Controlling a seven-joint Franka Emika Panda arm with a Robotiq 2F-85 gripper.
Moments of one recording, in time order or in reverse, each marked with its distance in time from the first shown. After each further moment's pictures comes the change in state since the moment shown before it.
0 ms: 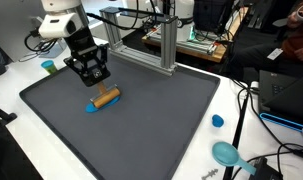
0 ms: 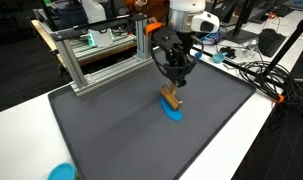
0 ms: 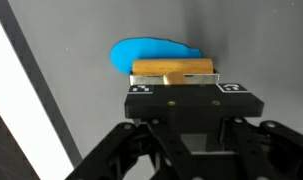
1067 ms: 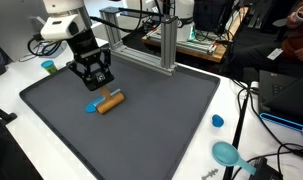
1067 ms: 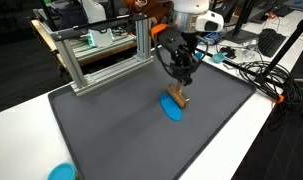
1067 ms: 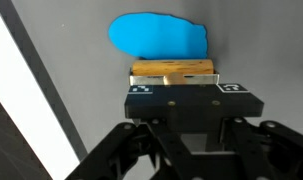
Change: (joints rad) arm 0.000 0.010 0.026 0.001 0.050 0.030 -0.004
